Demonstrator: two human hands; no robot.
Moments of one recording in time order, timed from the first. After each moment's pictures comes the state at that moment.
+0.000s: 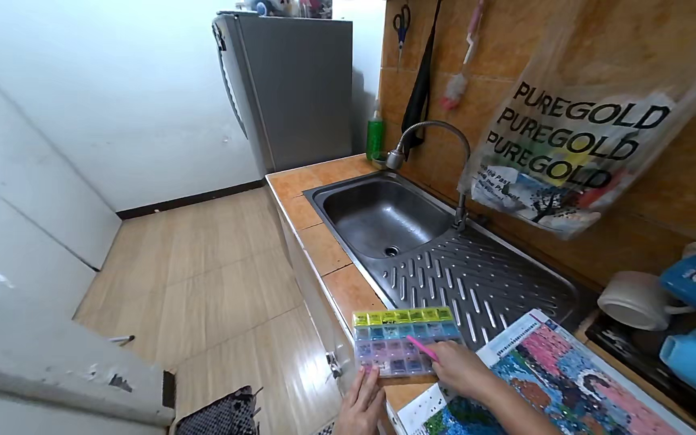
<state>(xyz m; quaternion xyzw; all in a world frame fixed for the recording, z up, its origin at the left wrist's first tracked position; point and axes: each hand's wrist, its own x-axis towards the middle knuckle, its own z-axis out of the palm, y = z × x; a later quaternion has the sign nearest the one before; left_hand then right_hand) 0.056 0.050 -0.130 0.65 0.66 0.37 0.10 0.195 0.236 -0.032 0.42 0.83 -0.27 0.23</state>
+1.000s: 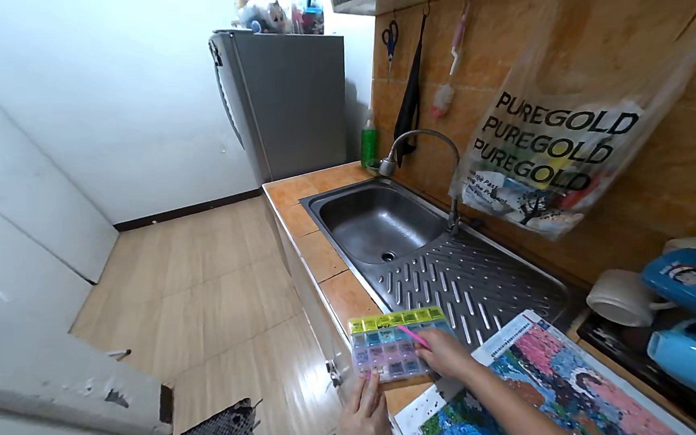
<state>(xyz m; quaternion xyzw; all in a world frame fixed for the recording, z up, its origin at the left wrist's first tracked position) 0.066 0.052 -0.113 0.65 0.69 0.29 0.11 0.188 0.259 -0.048 0.42 0.84 -0.31 0.15</state>
